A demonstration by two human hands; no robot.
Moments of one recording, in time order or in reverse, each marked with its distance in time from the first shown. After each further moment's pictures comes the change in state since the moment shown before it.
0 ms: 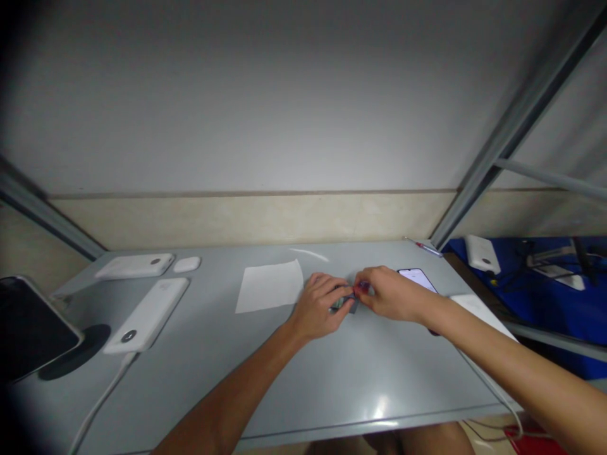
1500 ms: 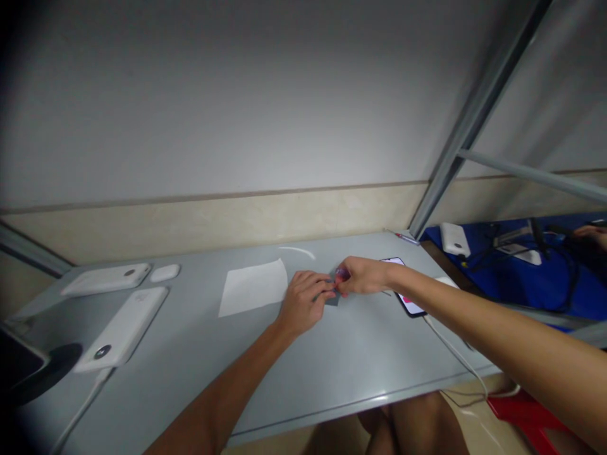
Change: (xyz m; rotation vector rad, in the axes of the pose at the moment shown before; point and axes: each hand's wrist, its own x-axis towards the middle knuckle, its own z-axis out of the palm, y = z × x) left_hand -0.001 -0.005 0.013 -0.055 0.051 -0.004; right_hand 0.022 0.018 -0.003 0.449 -0.305 0.154
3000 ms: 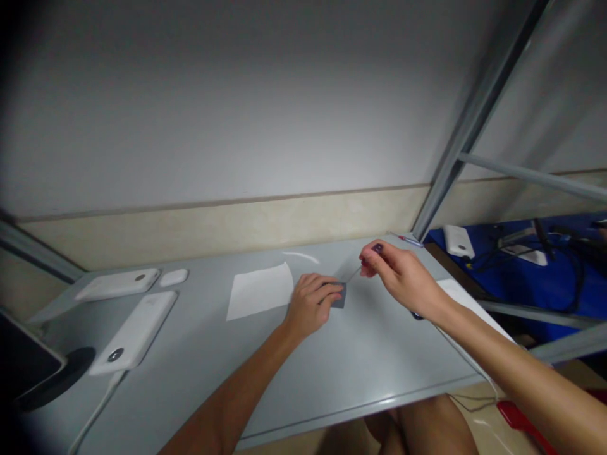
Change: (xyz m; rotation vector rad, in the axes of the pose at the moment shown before) left_hand 0.000 0.002 -0.003 -0.015 -0.009 -0.038; right_hand -0.066 -0.008 0.014 0.208 0.766 -0.218
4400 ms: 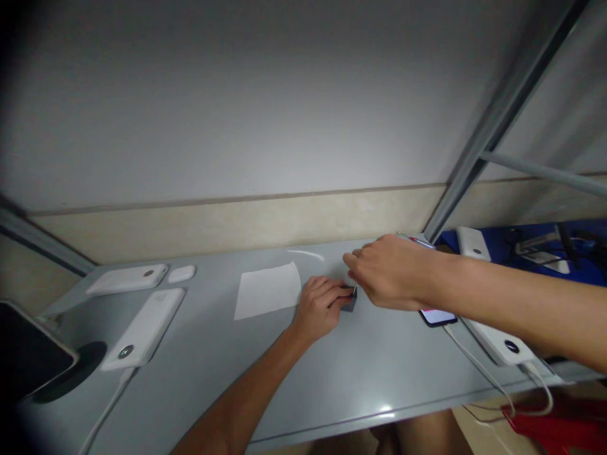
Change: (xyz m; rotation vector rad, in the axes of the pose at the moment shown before) left_hand -0.001 0.001 0.003 -0.011 0.032 -0.021; right_hand 0.044 -0.061 0.002 -1.038 -0.558 -0.455
